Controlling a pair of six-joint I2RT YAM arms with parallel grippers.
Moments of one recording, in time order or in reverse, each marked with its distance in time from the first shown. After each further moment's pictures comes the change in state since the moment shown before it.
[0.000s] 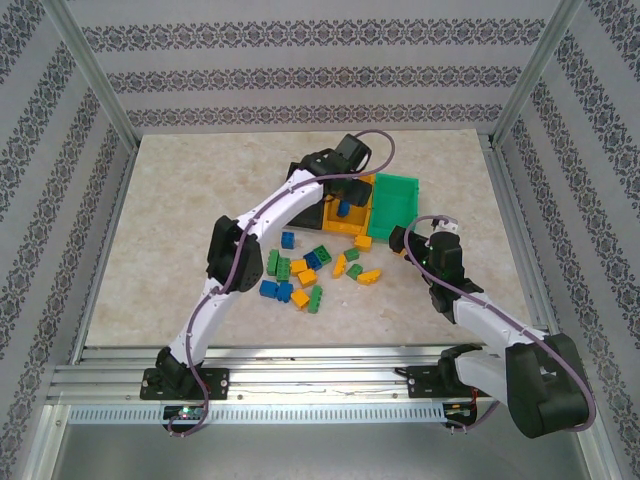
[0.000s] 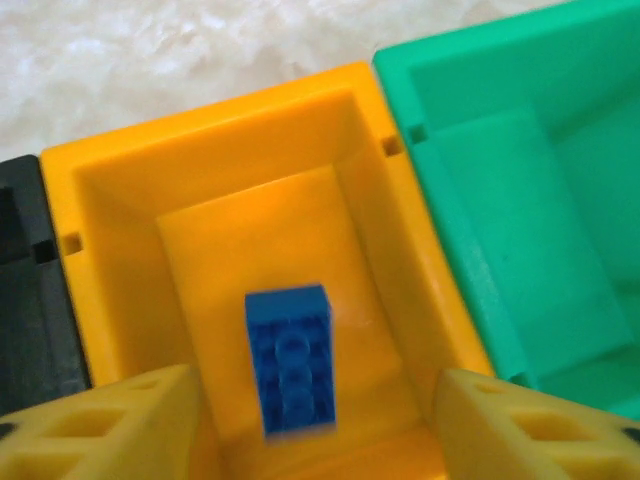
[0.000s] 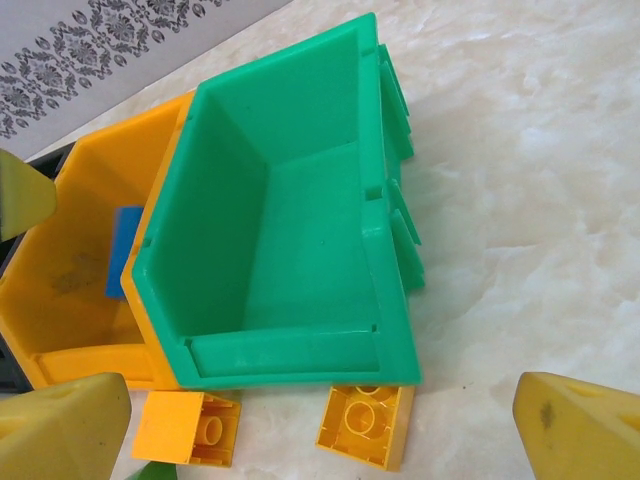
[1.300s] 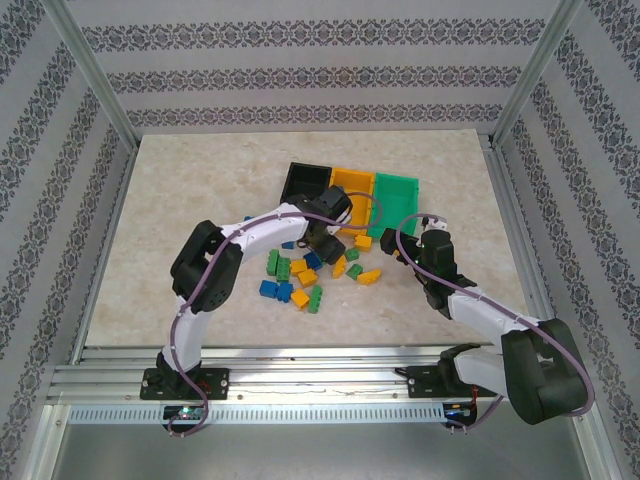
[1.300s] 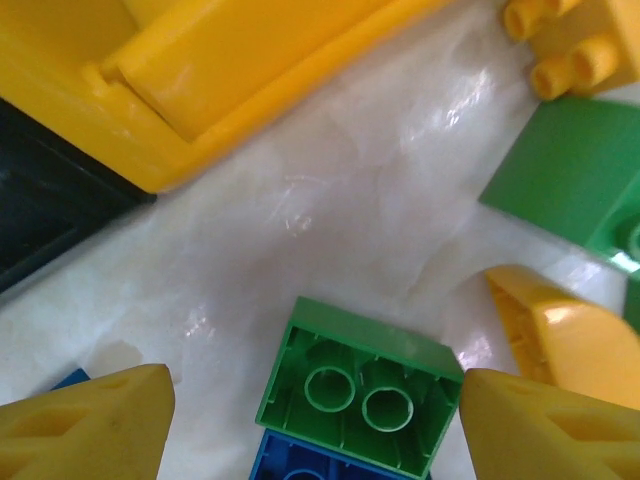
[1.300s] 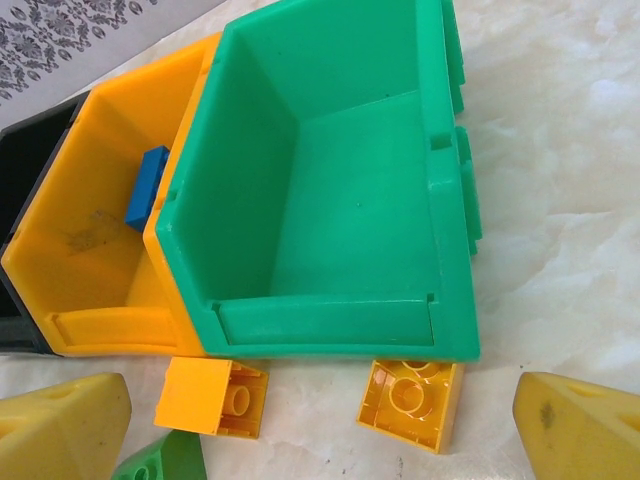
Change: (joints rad) left arm -0.053 -0.329 -0.767 0.113 -0.009 0.200; right arm 0.048 0.073 0.027 0.003 -0.025 0.007
